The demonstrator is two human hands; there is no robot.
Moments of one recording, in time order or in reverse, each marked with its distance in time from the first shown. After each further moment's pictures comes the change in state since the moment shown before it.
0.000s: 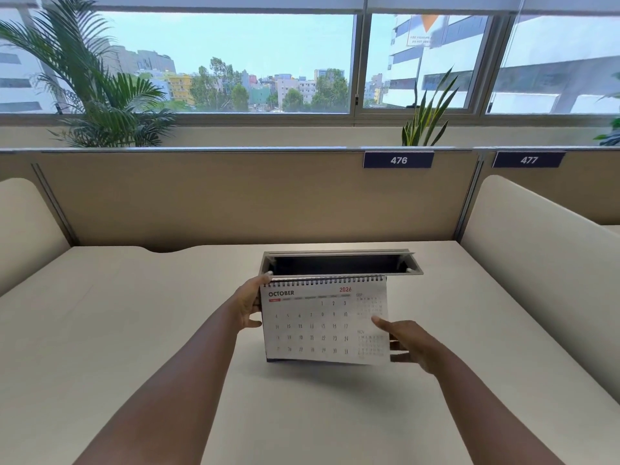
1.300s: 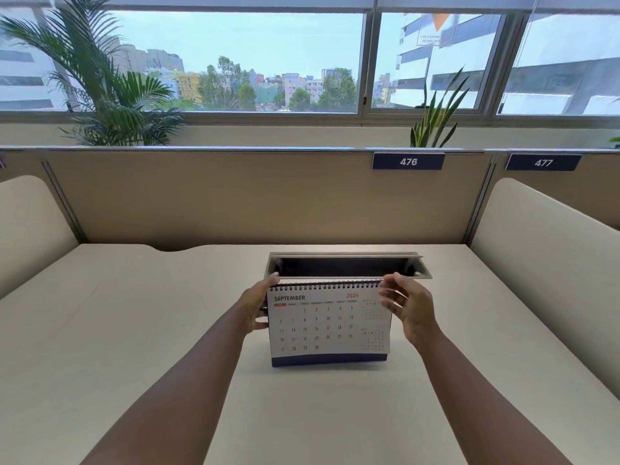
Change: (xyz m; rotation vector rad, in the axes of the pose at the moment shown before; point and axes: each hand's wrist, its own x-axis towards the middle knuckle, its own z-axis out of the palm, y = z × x) left_hand 0.007 -0.002 0.003 0.008 0.006 0.025; right_hand 0.014 -0.049 0.012 0.642 0.205 -0.375
